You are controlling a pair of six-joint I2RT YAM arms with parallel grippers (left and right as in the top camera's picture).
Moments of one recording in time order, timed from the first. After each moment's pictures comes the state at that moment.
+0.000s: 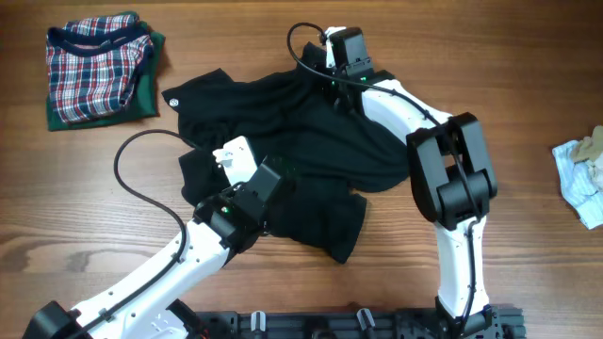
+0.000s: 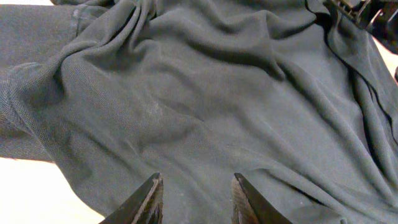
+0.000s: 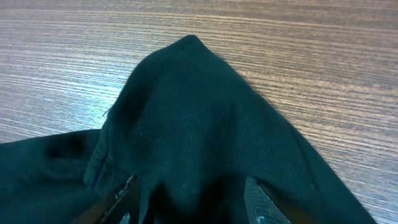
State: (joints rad) left arm -0.71 1.28 0.74 -0.47 -0.42 -1.06; right arm 0.38 2.30 1.62 -0.13 -0.07 0.22
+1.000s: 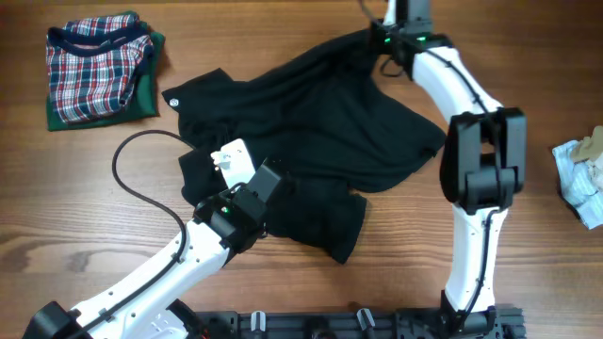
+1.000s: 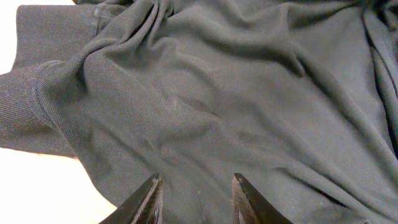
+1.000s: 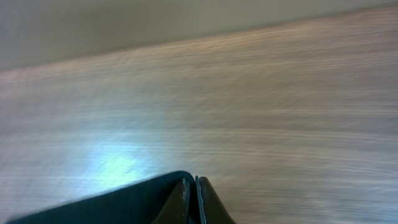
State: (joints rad) left arm -0.71 1.28 0.74 -0.52 -0.44 -1.06; right arm 0.14 2.34 1.87 -0.27 -0.08 0.26
